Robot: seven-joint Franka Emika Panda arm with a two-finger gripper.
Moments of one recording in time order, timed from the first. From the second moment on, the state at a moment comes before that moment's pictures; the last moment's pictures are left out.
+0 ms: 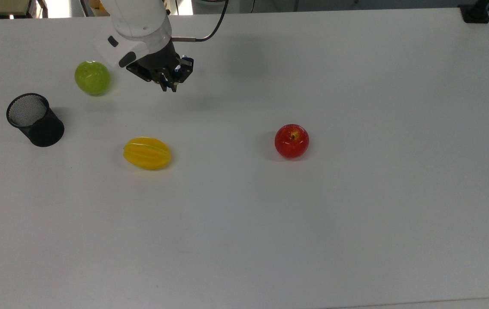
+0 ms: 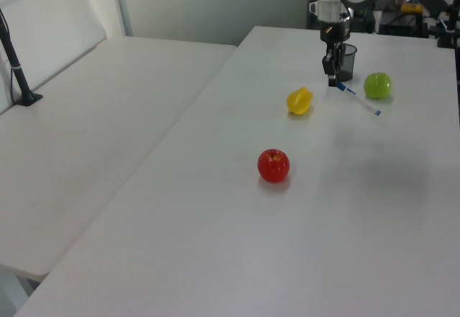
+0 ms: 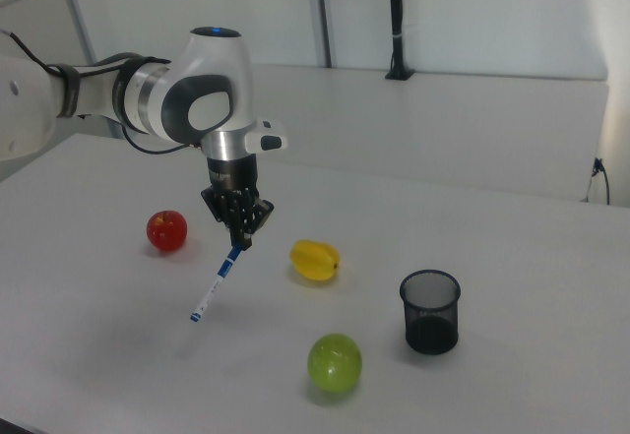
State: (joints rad) arm 0.03 0.23 -0.07 -1.74 0.05 1.89 -0.08
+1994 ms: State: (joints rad) arm 0.11 0.38 -0.08 -1.73 -0.03 2.00 0.11
